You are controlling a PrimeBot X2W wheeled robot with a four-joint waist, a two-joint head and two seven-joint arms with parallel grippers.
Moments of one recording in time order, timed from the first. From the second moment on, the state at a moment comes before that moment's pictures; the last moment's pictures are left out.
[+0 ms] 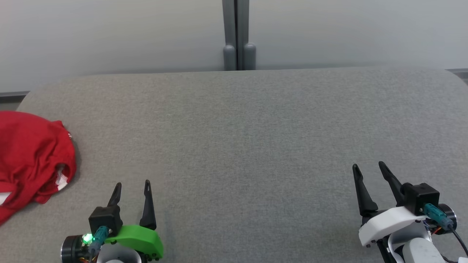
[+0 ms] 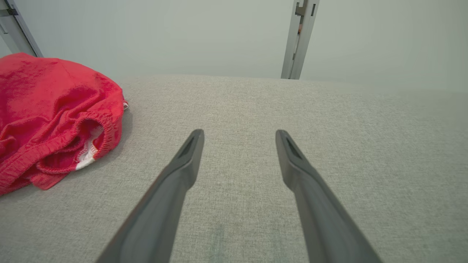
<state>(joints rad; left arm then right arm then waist) -0.09 0.07 -0.15 0.38 -0.22 0.02 -0.22 -0.10 -0.05 -0.04 0.27 0.15 0.13 -0.22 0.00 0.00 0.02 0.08</state>
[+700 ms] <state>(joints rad) -0.02 0.06 0.01 0.39 -0.10 0.06 -0.26 -0.15 -0.05 0.10 0.34 0.03 0.13 -0.26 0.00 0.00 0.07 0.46</state>
